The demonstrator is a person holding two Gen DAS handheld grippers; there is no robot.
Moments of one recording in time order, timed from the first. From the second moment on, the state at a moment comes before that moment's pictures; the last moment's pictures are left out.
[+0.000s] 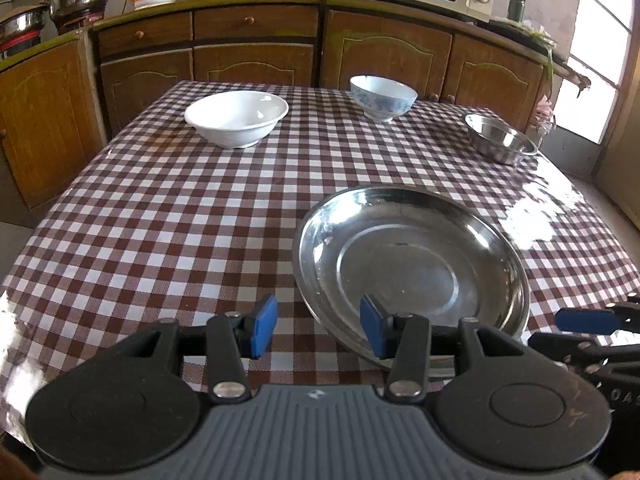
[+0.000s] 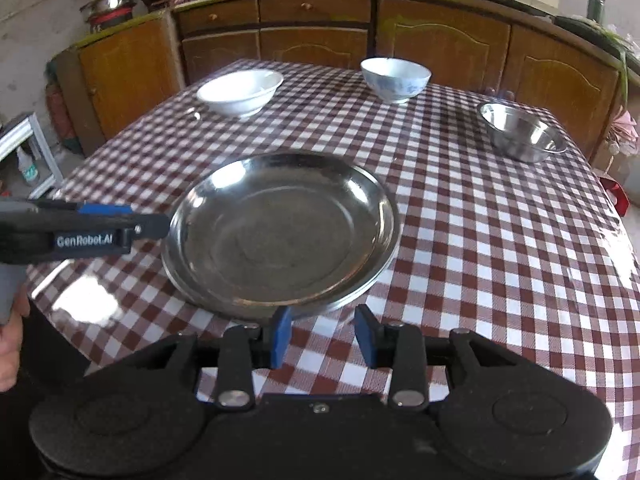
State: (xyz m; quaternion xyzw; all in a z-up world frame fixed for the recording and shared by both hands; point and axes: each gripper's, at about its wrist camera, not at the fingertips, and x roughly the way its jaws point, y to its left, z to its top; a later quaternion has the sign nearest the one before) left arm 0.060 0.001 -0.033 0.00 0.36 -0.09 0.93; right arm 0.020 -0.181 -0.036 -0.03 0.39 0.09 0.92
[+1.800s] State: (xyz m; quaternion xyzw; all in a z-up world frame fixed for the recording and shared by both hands) left arm 0.137 -0.011 -0.067 0.00 0.39 -0.10 0.91; right arm 0.112 -0.215 -0.073 0.09 0.40 0.04 0.91
